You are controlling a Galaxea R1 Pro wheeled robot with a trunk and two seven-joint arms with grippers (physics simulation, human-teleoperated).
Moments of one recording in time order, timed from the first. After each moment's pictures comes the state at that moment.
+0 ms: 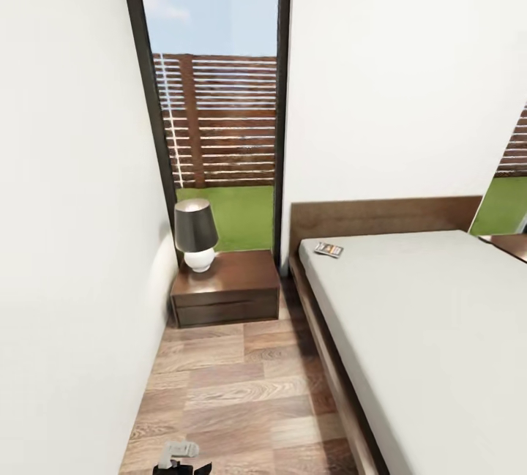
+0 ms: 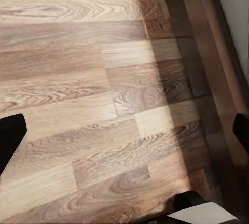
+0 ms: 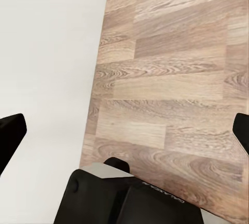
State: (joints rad) left arm -0.47 0.04 -0.19 -0.02 0.30 -0.18 -0.47; right arm -0.39 -0.24 -0.67 0.07 0.46 -0.24 0.96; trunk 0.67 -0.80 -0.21
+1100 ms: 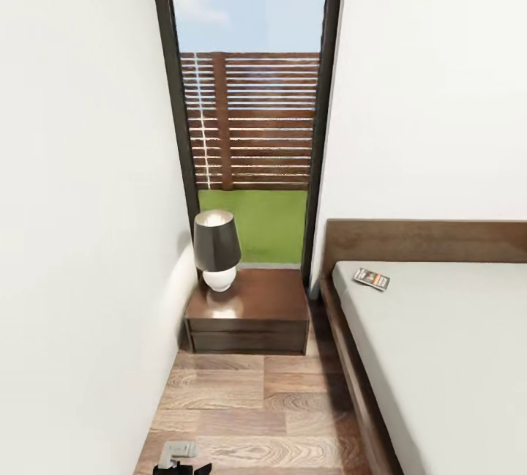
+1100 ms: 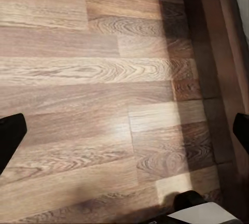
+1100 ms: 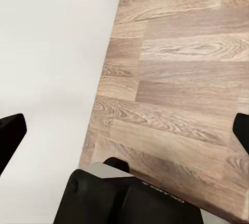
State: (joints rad) left arm -0.47 0.04 -0.19 -0.02 0.30 -0.18 -0.47; right arm -0.39 -0.24 -0.67 0.07 0.46 -0.24 0.96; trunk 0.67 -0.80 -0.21
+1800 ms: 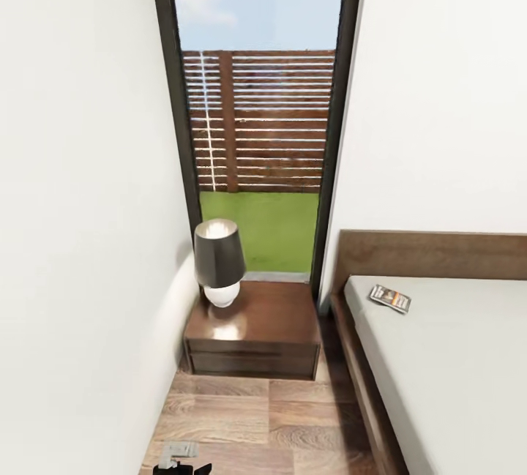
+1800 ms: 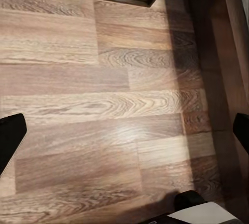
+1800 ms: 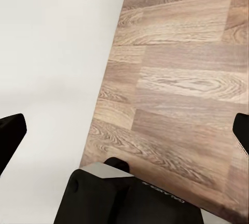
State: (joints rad) left arm -0.47 0.04 -0.19 -0.02 0.30 -0.18 -0.47; right arm -0.39 -0.24 -0.67 0.07 0.46 -0.24 0.96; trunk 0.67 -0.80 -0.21
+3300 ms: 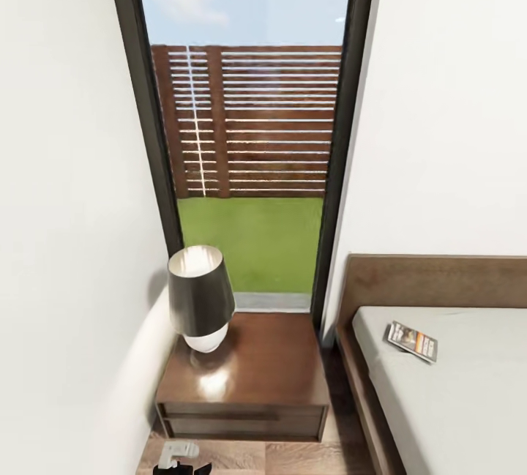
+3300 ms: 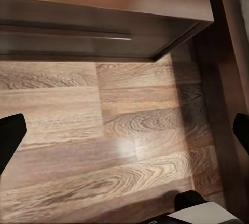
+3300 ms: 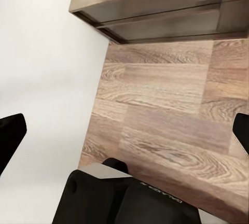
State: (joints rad) left arm -0.47 0.04 -0.19 -0.02 0.30 -0.18 -0.47; right arm -0.39 -0.24 -0.68 0.07 0.46 -0.24 0.96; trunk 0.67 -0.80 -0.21
